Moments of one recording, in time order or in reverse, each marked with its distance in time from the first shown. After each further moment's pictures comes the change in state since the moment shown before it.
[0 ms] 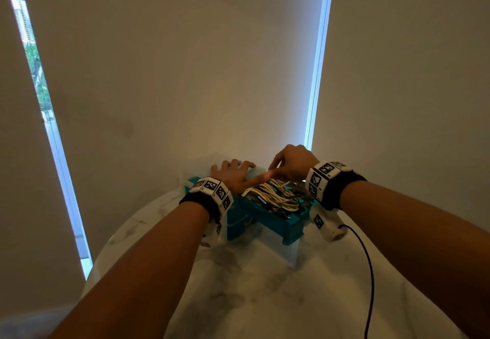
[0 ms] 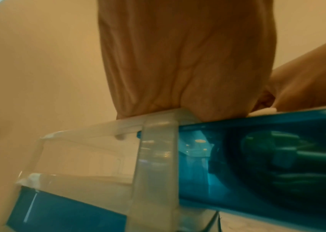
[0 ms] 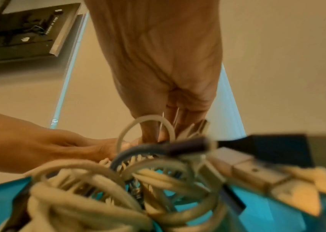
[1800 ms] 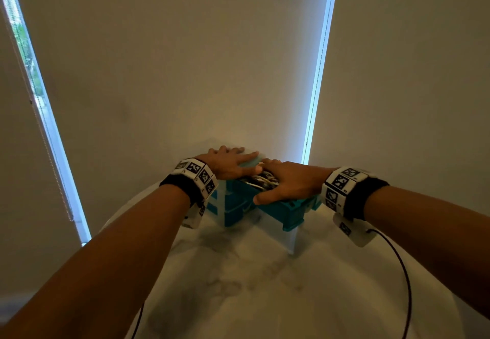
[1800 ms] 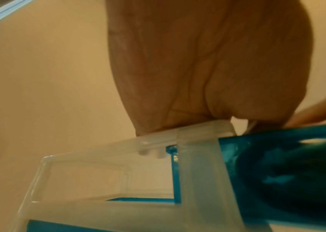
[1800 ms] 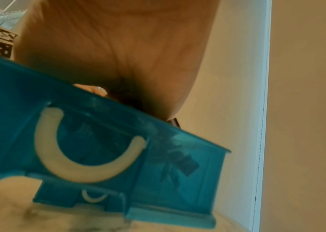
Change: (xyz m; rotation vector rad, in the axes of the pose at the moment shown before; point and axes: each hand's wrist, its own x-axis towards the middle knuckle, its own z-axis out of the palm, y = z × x) left_hand -0.002 -0.015 -0.013 0.113 -0.178 0.097; right_hand -0.048 -0.004 0.017 -0.077 -0.386 -0.272
